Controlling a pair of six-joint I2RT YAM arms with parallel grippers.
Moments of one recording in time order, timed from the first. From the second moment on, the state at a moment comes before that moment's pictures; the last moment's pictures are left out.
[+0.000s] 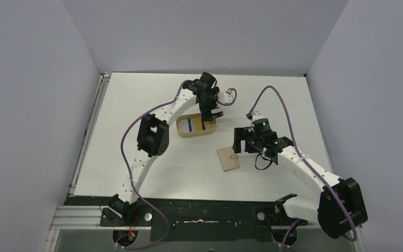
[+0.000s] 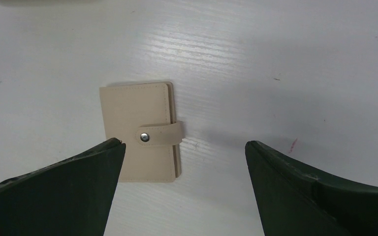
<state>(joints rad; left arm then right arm) -0.60 2.54 2.38 -0.91 0.26 0.83 0.42 1.18 0.70 -0.38 -0.01 0.30</state>
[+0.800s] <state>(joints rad) -0.41 1.51 1.55 -0.22 0.50 0.24 0.62 1.42 0.71 -0.30 0.13 0.32</state>
